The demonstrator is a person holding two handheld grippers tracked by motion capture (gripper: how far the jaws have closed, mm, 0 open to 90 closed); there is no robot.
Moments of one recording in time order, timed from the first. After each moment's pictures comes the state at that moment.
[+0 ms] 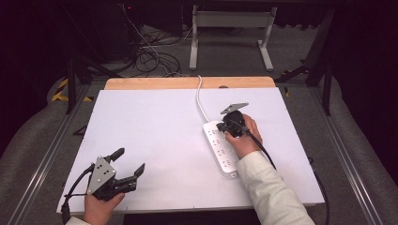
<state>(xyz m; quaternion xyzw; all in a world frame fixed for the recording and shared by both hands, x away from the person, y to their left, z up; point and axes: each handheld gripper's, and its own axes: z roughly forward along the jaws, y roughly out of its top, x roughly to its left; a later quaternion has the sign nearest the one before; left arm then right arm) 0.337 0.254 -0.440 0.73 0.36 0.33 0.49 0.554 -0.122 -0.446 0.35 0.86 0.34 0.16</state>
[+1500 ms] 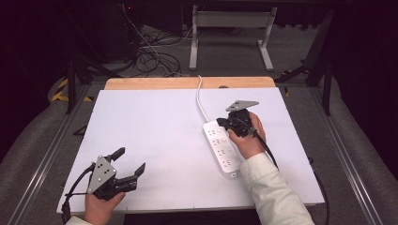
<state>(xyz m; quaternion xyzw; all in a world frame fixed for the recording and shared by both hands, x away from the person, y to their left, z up) 0.339 0.253 -0.440 0.73 0.36 0.33 0.49 0.530 -0.129 -0.411 0.33 0.83 0.41 0.17</state>
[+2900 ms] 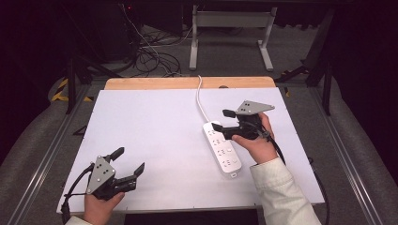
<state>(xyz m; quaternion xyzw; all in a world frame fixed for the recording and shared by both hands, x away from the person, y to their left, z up) 0.338 0.255 -0.439 0.73 0.36 0.33 0.49 0.502 -0.144 -0.384 0.25 0.80 0.51 0.17</state>
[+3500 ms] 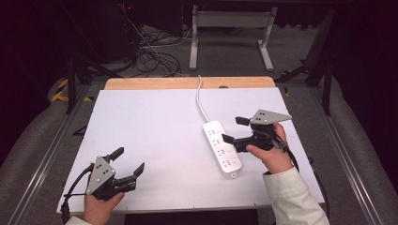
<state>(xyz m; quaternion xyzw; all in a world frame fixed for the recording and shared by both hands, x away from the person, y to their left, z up) 0.338 0.255 -0.438 0.73 0.35 0.33 0.49 0.469 -0.175 -0.383 0.26 0.80 0.52 0.16</state>
